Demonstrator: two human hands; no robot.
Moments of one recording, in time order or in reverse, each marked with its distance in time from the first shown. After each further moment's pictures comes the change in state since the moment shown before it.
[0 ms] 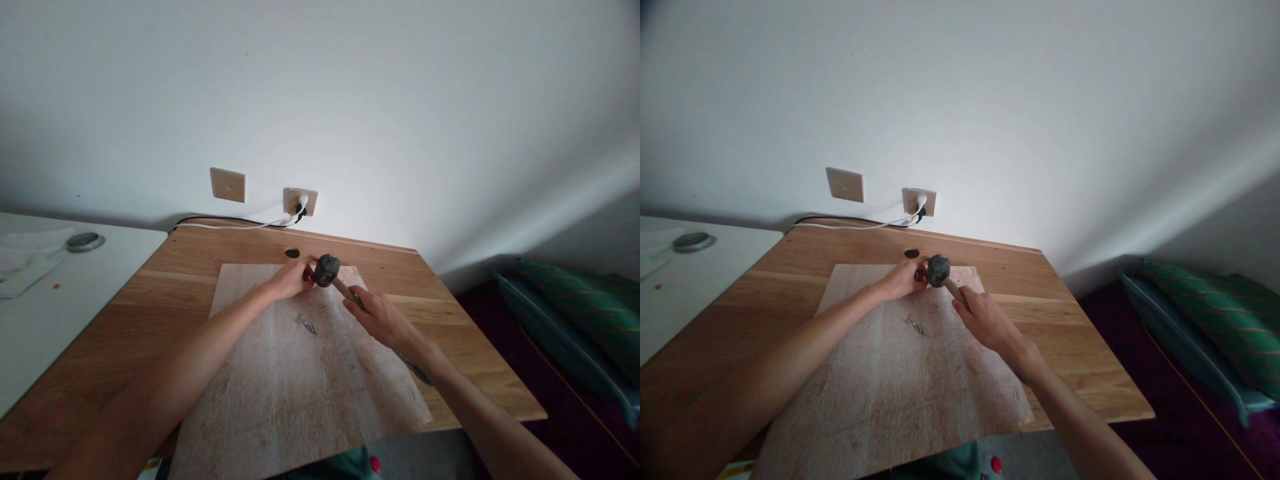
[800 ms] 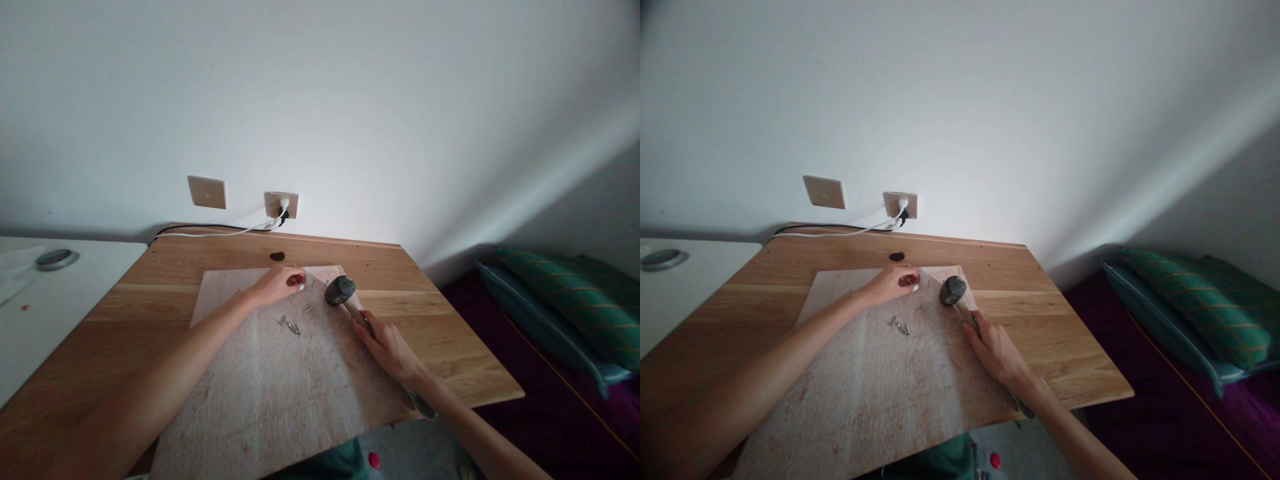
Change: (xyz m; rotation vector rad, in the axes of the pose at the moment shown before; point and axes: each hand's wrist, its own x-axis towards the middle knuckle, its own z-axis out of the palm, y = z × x) left_hand 0.000 0.001 0.000 0.108 -0.051 0.127; right_hand -0.065 0.045 0.015 0.113 0.063 0.165
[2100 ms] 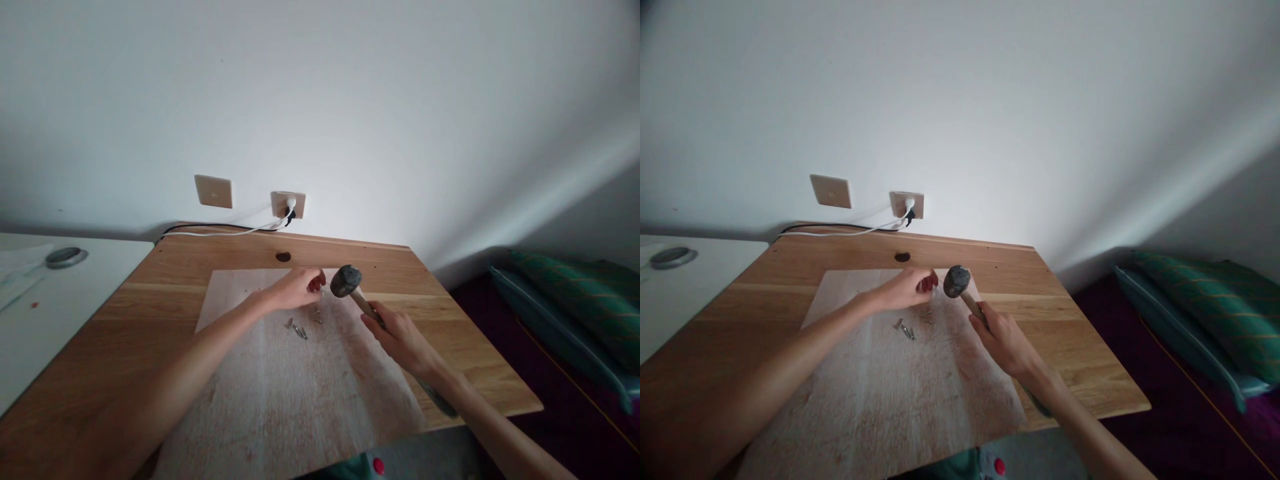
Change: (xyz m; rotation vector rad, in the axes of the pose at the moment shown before) left_hand 0.009 0.041 0.002 -0.003 -0.121 -0.013; right_hand 0.022 -0.013 -0.019 -0.077 -0.012 -0.086
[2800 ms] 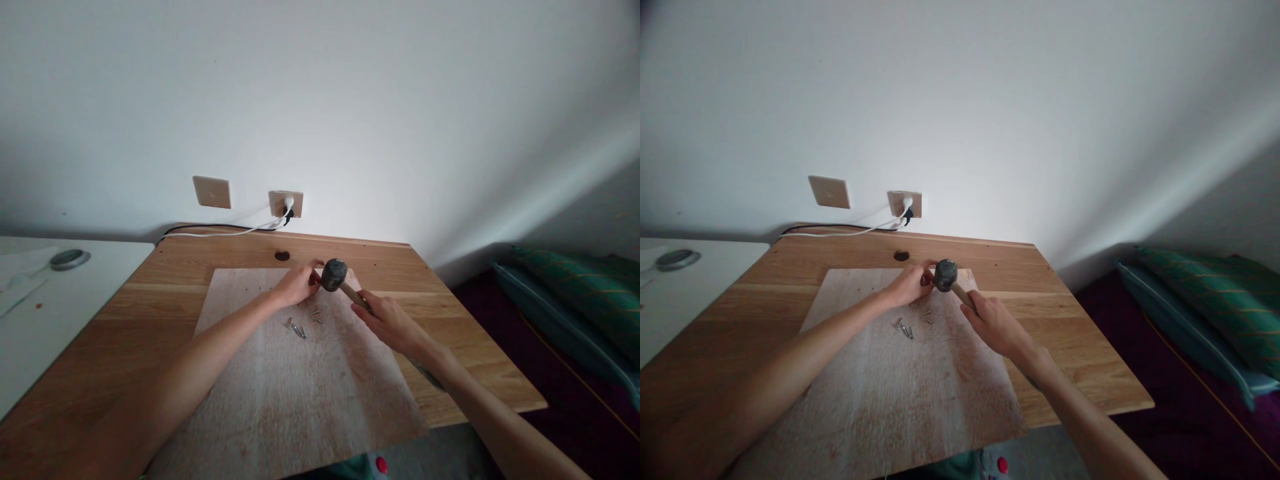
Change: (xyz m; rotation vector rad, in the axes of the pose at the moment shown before) left_hand 0.016 -0.025 0.026 -0.100 0.139 -0.112; right_hand 0.024 -0.010 -0.006 0.055 -0.002 -0.030
